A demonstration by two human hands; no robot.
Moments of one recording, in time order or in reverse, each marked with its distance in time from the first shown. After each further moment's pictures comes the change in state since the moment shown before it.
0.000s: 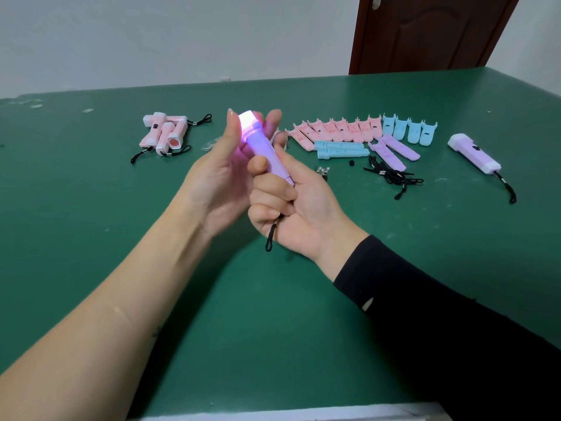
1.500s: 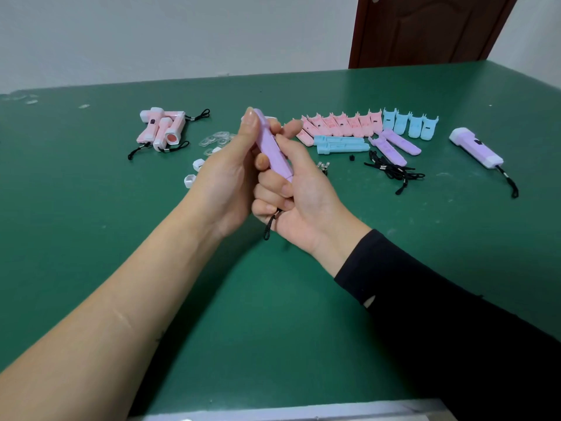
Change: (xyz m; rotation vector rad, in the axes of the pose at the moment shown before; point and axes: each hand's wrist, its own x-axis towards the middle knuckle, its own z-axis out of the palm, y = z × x) left_hand -0.005 -0.006 0.013 0.208 0.026 -0.028; right_hand 0.006 0.001 0.004 -0.237 0.257 -0.173
